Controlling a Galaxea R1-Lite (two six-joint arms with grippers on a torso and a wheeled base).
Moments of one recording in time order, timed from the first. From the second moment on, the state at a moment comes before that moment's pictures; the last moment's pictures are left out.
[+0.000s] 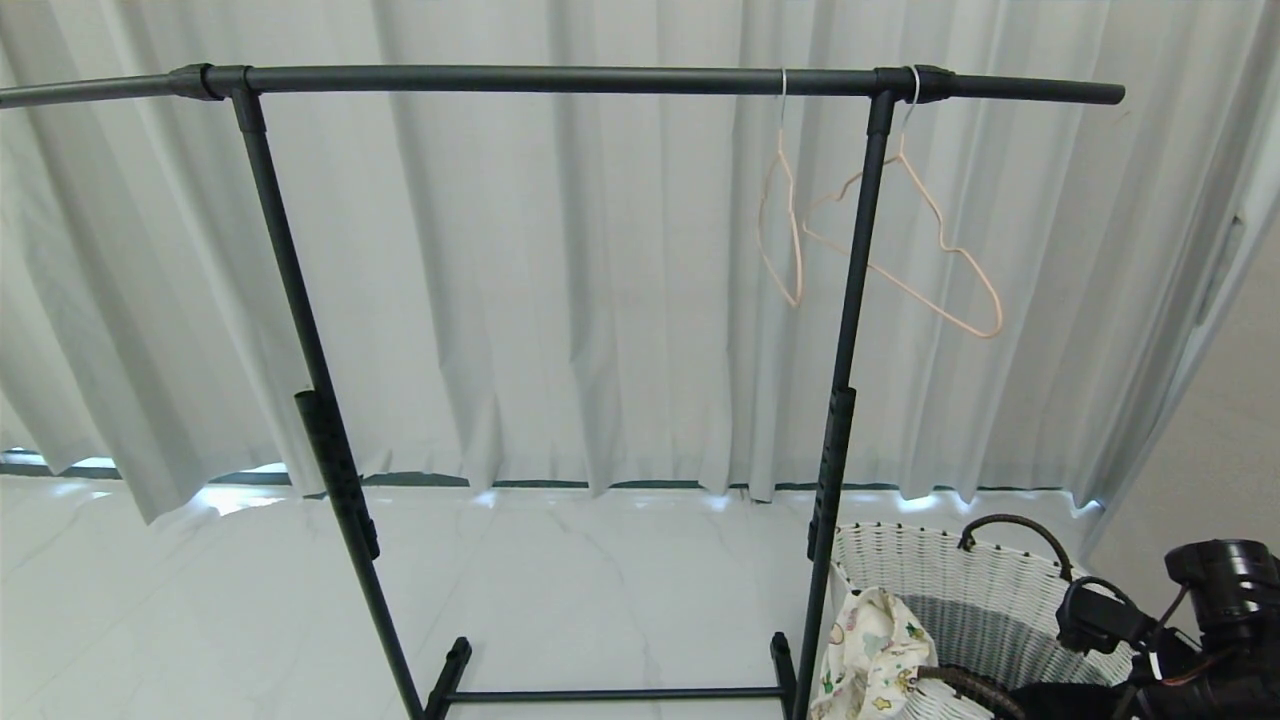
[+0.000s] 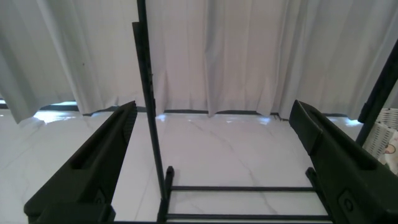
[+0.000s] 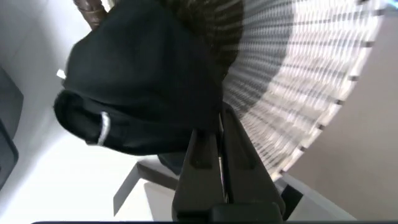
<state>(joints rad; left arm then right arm) 0.00 0.00 0.00 0.00 -0.02 0.05 -0.13 1.93 -0.31 -0.53 0.03 -0.82</state>
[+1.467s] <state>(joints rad) 0.00 0.00 0.00 0.00 -0.01 0.02 0.51 1.28 -1.13 0.52 -0.05 -0.26</state>
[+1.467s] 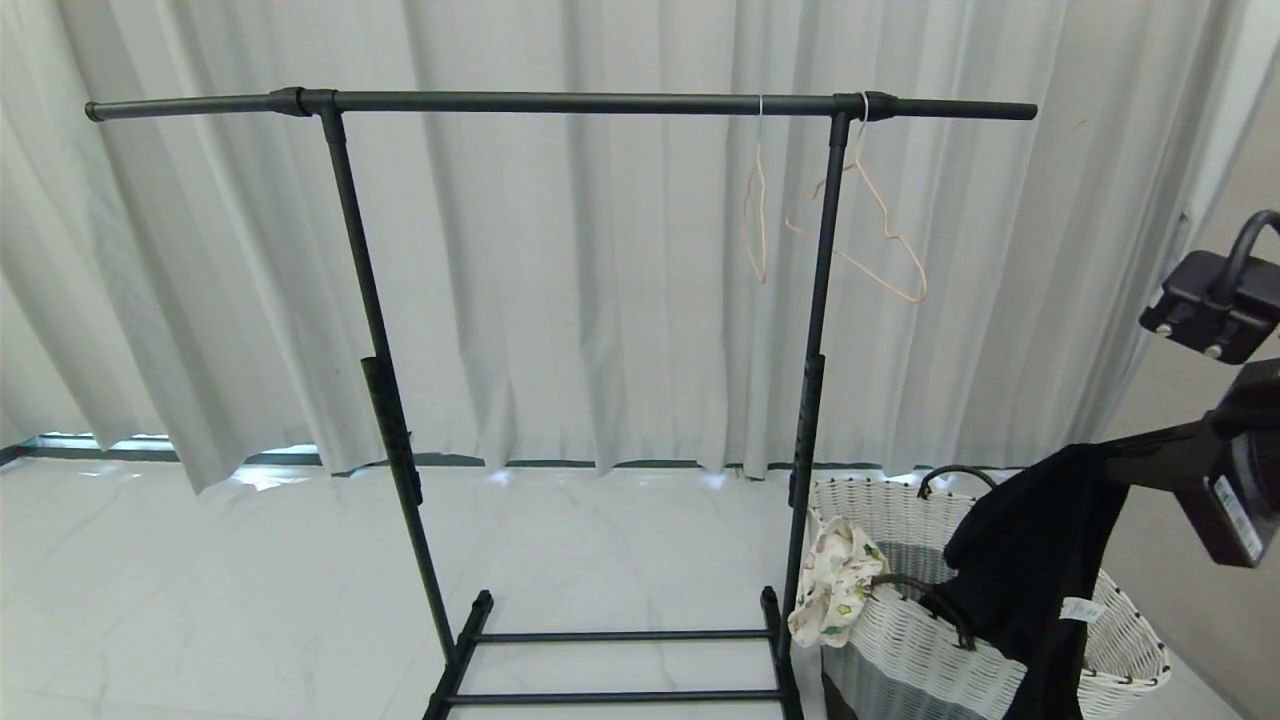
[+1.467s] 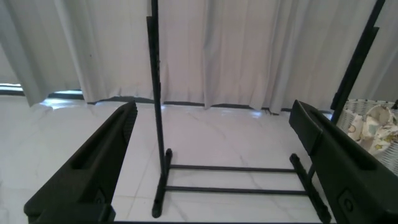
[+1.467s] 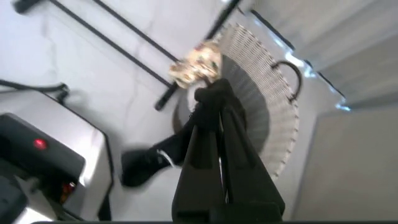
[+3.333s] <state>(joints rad) -0.82 1.62 -1.06 -0.08 -0.34 -0.03 0.79 1.48 -1.12 0.16 -0.04 0.02</state>
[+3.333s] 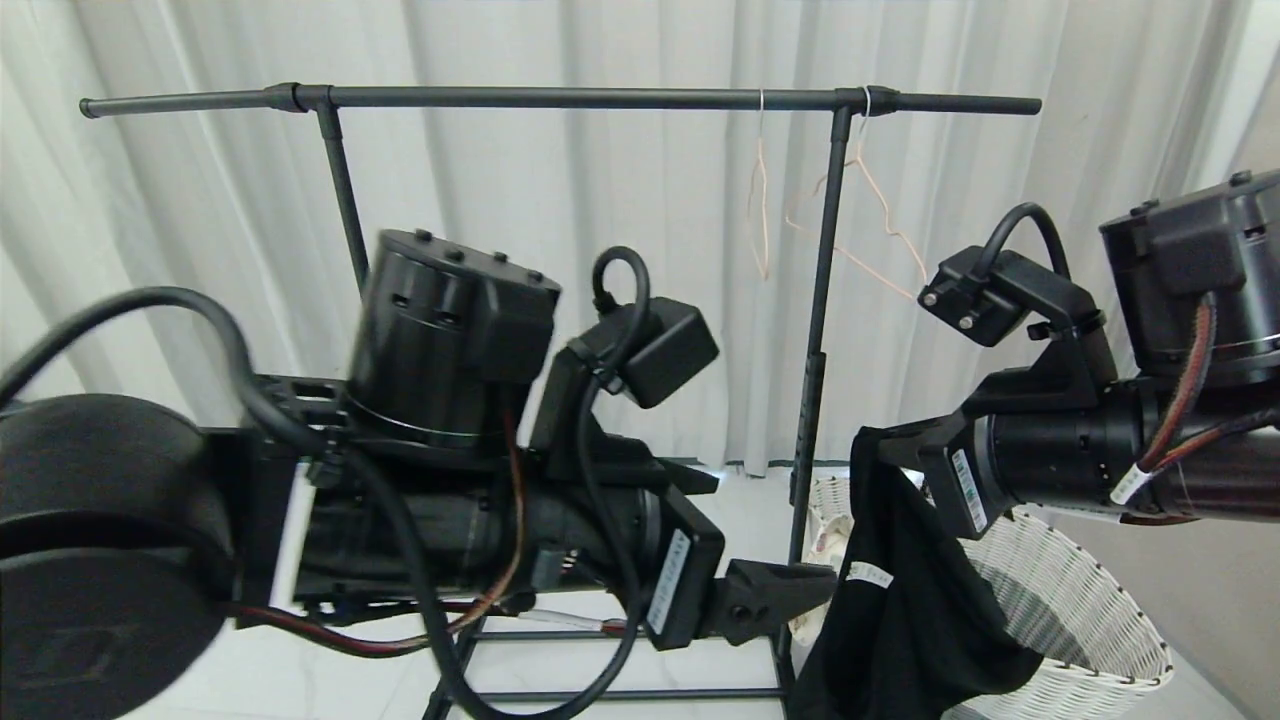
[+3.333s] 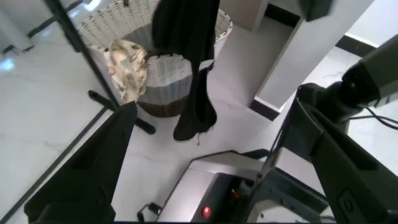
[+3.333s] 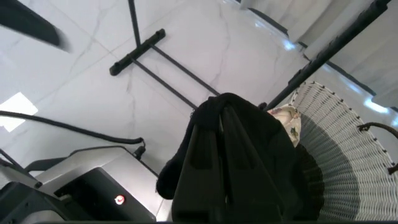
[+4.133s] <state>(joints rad) -0.82 2.04 -1.10 -0.33 -0.30 -0.03 0.84 1.44 -1.12 0.16 -0.04 0.02</state>
